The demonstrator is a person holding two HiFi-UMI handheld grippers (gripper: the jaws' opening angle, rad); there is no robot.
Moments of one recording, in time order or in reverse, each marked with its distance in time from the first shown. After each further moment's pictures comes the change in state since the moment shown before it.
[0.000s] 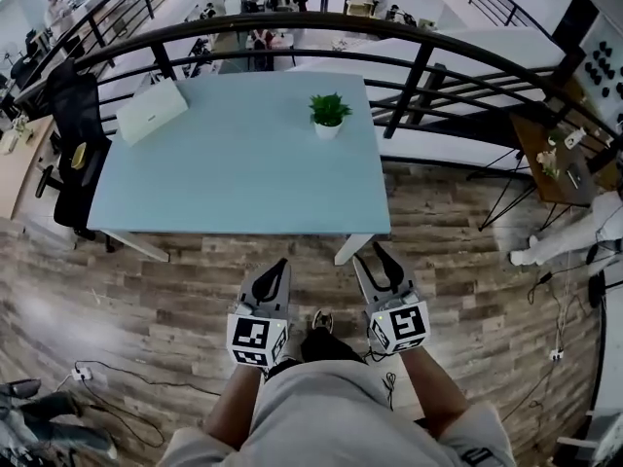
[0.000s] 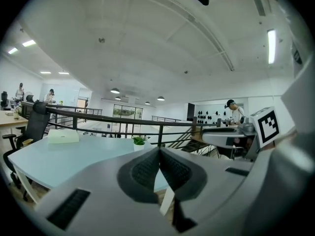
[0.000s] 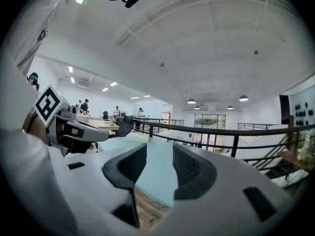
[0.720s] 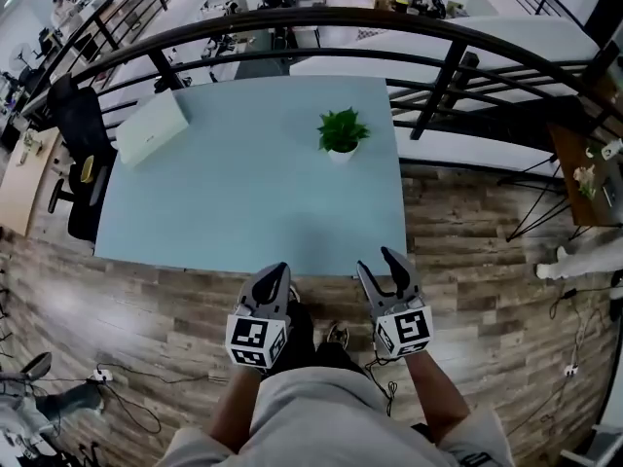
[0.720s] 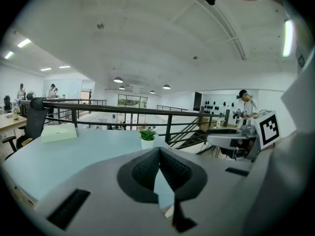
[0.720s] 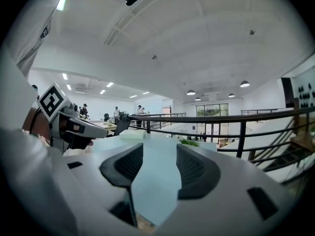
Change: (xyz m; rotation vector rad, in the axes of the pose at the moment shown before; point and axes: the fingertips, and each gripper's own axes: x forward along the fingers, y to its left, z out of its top) left arm 0.134 0.068 0.002 -0.022 0.139 0.057; right arm 0.124 -0.088 -0.047 0.101 0.060 0.042
